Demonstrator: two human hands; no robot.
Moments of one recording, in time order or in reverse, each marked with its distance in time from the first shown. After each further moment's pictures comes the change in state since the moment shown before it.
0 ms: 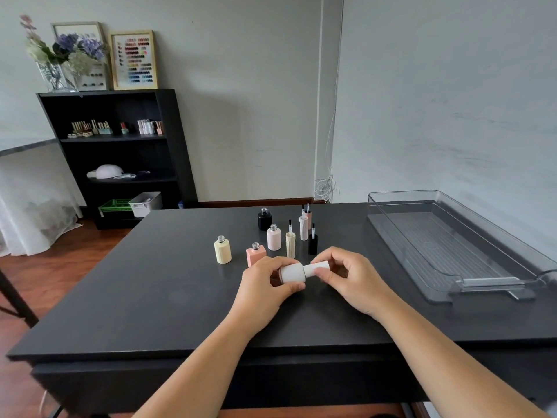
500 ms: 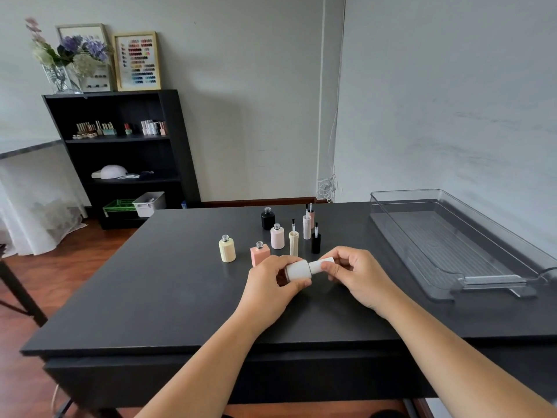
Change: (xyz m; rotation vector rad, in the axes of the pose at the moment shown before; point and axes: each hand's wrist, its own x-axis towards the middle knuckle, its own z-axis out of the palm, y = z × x) left_hand -0.001 0.005 0.001 0.089 0.000 0.044; right_hand 0.003 0.002 -0.002 0.061 -0.004 0.048
